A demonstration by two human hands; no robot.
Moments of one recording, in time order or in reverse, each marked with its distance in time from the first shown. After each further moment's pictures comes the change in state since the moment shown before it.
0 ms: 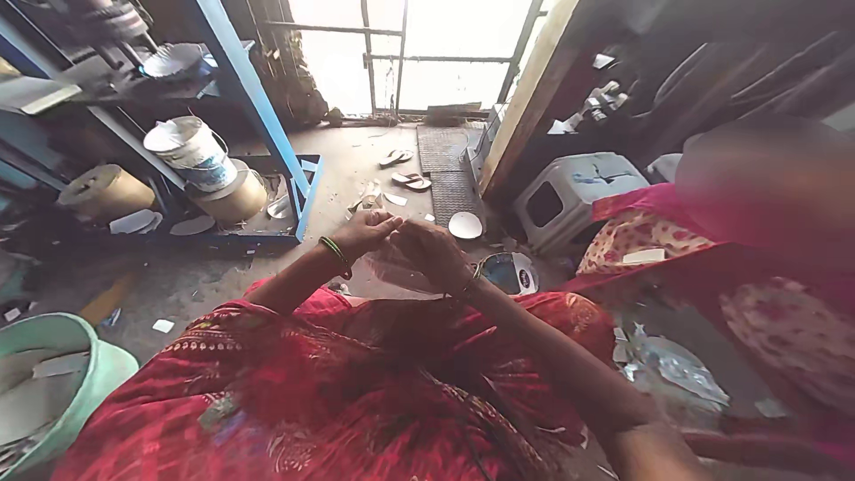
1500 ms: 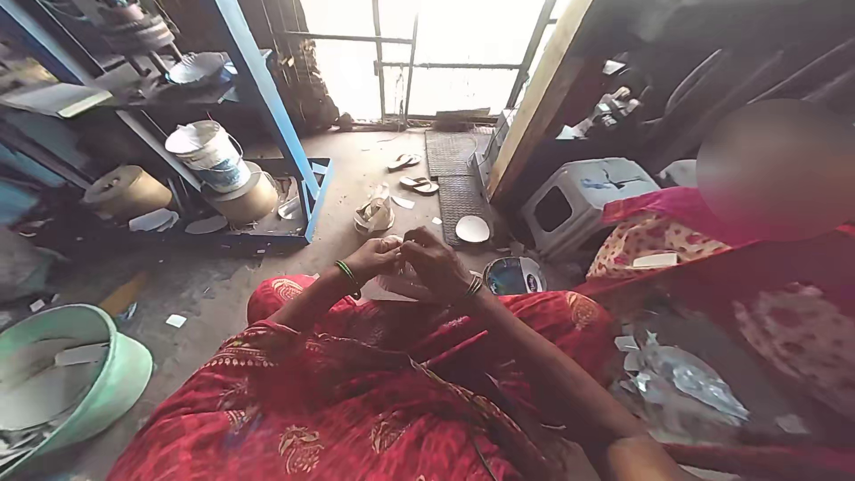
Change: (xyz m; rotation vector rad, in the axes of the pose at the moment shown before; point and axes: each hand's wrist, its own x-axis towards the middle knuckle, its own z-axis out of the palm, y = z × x) left_hand -0.013 -0.053 0.013 -0.099 -0.090 -0.029; right_hand -0.019 0.017 0.025 -0.192 -0.007 -0.168
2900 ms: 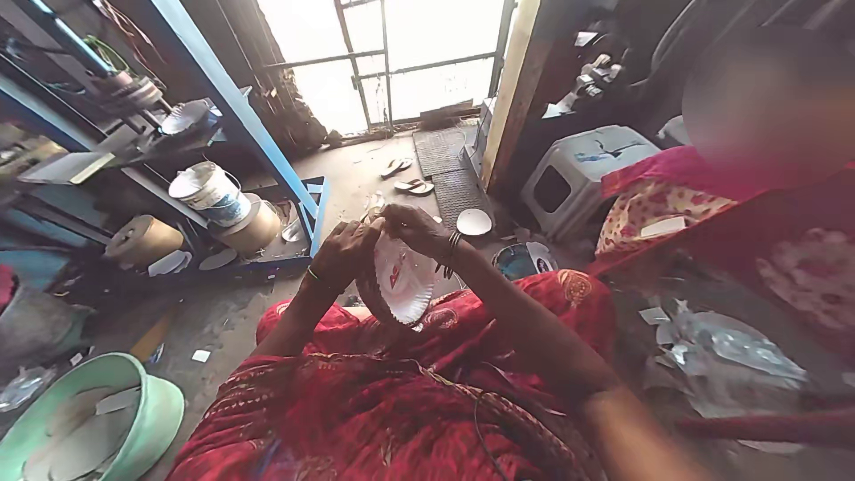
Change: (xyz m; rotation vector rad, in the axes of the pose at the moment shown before) left_hand -0.004 0.022 -0.027 1.413 0.467 0.907; right_hand 0.063 0.027 -0.020 0.474 -0.206 0.317
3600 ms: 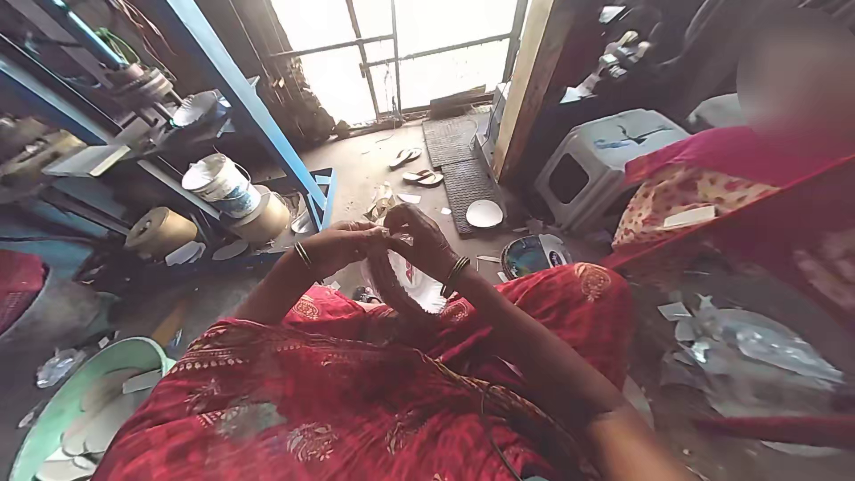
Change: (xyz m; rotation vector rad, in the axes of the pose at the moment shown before) left_hand 0.014 -0.017 -0.034 -1.512 -0.601 -0.981; right_hand -0.029 0.008 0.041 -0.035 0.326 -0.228
